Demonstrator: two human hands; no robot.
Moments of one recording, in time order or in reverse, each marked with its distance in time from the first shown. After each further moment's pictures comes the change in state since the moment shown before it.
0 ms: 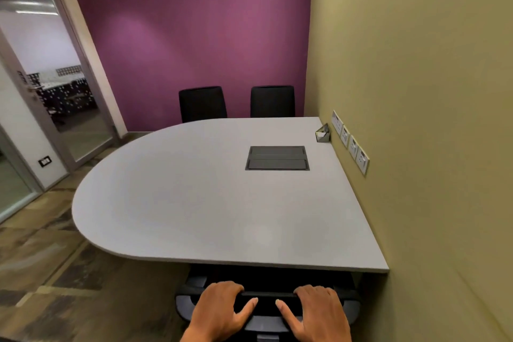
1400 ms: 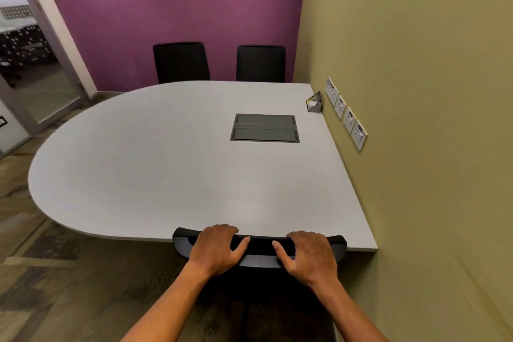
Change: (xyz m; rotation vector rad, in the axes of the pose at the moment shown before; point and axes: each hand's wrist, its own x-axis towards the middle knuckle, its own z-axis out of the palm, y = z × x) left_hand 0.143 -0.024 -0.005 0.090 -0.035 0.049; right_hand 0.121 0.028 0.000 0.014 0.179 0.078
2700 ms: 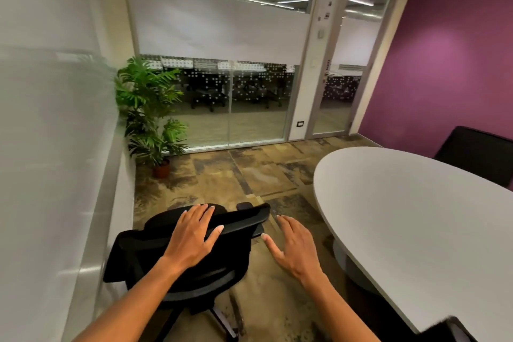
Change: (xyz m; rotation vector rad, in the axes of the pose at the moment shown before) left_hand -0.540 -0.245 -0.126 0.094 0.481 -1.085; right_hand -0.131 -0.519 0.004 0.295 -0.136 -1.131
